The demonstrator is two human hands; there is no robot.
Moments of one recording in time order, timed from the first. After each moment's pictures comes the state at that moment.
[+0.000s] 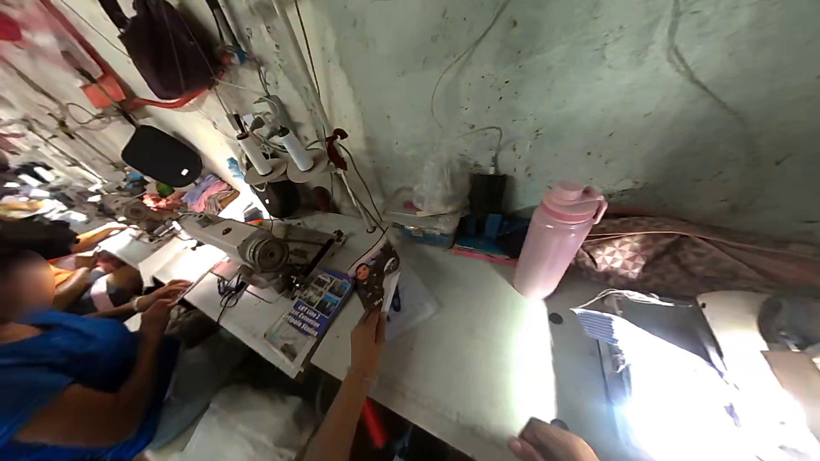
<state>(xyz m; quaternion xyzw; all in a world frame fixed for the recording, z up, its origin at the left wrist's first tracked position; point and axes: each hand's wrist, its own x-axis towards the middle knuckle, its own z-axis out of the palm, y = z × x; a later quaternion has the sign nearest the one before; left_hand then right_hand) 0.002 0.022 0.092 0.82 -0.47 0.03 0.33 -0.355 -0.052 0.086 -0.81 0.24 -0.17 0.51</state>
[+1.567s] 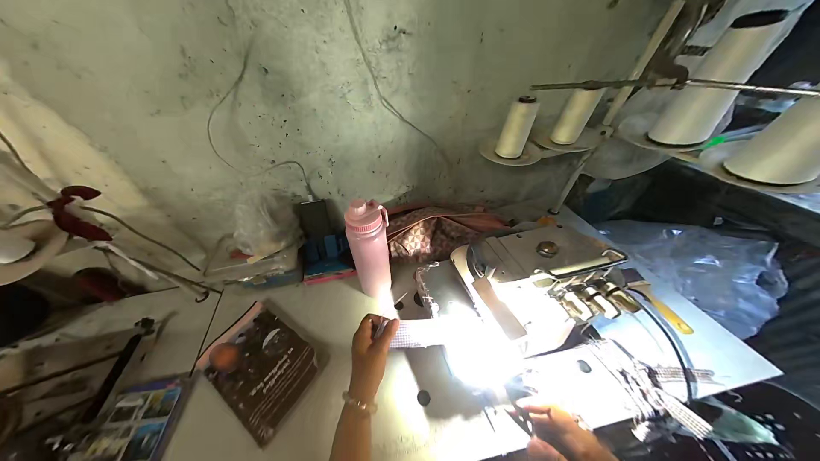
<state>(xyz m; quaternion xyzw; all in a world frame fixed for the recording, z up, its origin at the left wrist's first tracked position) -0.196 -0.108 0.108 0.57 -0.49 -0.36 0.55 -0.491 0.009 0.149 -0.62 0.44 -0.34 0.55</state>
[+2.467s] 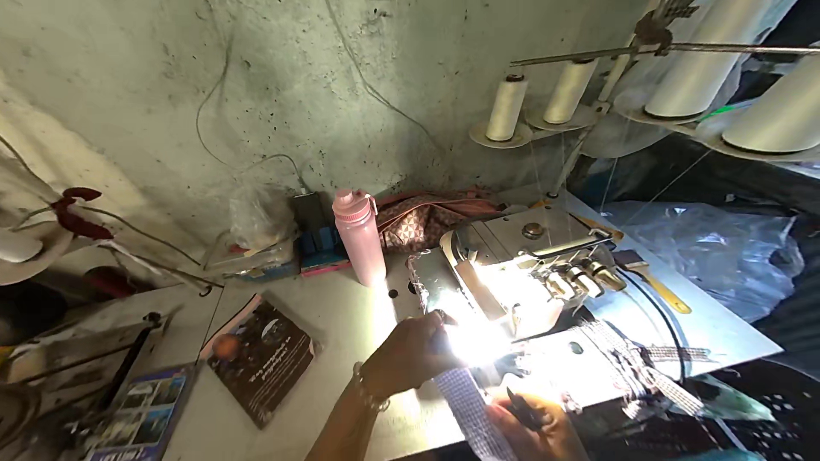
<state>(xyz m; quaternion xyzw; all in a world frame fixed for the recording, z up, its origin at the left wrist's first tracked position) -0.240 -0.090 0.199 0.41 -0.78 -0.42 0.23 -0.462 0.005 0.124 -0.59 0.41 -0.50 0.48</state>
